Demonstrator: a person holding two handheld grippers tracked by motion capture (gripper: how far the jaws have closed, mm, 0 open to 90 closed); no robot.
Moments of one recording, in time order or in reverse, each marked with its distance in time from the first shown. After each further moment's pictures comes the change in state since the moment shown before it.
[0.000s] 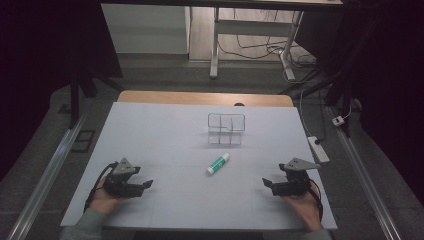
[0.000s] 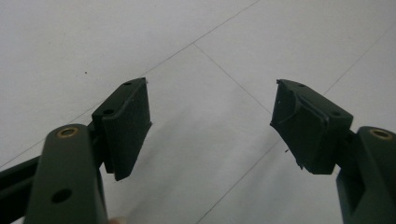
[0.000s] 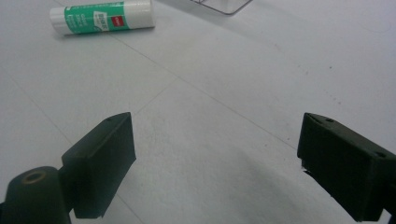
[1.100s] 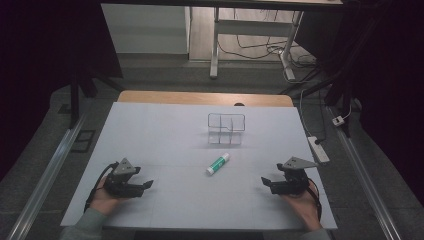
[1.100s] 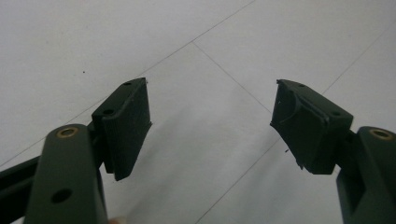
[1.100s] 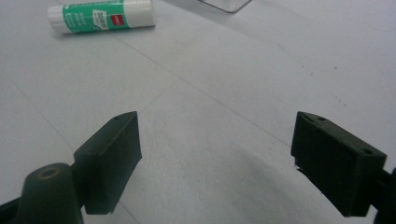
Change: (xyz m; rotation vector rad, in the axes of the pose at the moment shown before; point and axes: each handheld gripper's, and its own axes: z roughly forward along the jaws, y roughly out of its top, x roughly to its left) left arm 0.000 0.000 0.001 0.006 -0.001 0.005; right arm 0.001 0.004 0.003 0.017 0.000 0.000
